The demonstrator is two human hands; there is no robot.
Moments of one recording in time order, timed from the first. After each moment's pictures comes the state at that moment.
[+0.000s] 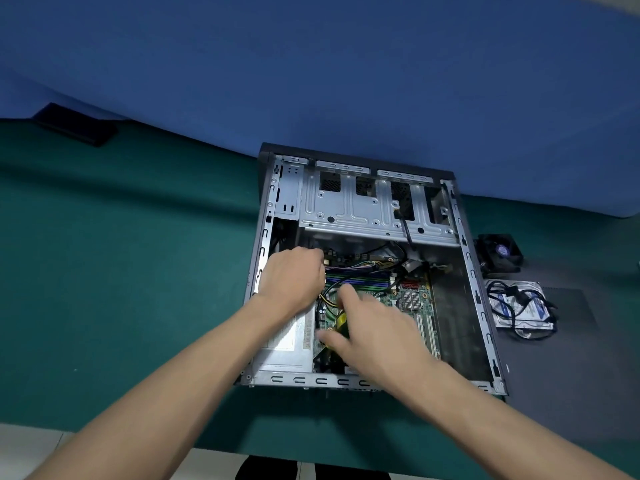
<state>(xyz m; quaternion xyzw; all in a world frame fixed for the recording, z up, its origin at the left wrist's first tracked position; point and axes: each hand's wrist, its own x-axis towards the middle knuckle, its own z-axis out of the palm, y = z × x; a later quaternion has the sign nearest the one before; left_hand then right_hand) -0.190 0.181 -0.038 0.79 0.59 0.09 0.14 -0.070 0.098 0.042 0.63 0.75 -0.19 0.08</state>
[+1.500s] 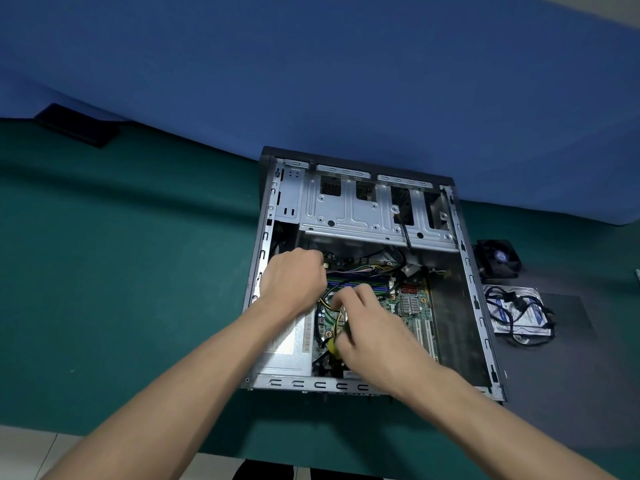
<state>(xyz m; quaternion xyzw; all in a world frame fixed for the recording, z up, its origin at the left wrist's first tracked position) -0.186 0.183 -0.038 0.77 0.62 0.09 0.16 -0.065 0.098 0.042 0.62 0.74 -0.27 0.05</state>
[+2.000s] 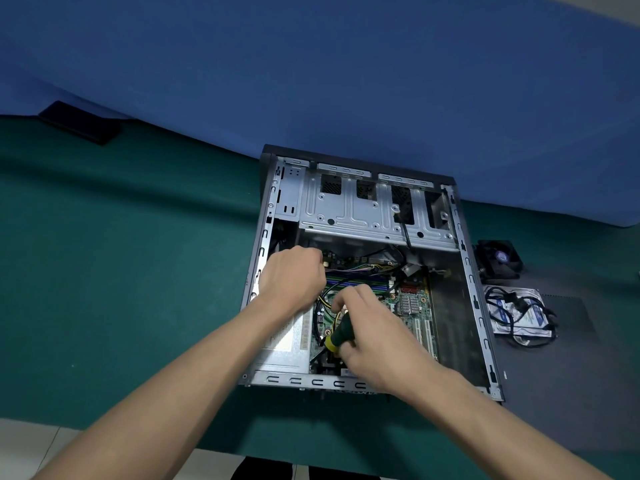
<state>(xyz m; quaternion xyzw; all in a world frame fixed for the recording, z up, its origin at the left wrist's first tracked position) -0.186 0.183 -0.037 0.76 0.62 0.08 0.15 -0.060 0.097 0.041 0.61 0.75 -0.27 0.04</state>
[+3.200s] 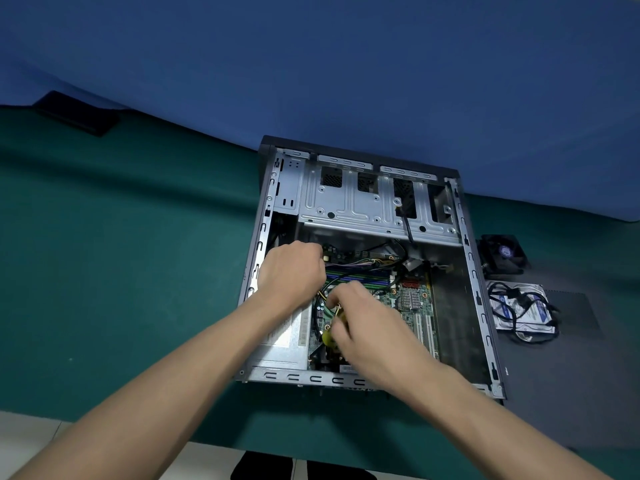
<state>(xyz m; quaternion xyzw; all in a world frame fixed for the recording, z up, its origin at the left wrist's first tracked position) -0.185 0.183 -0.039 0.77 0.62 0.08 0.15 -0.063 0.099 0.041 0.60 0.74 -0.28 0.01</state>
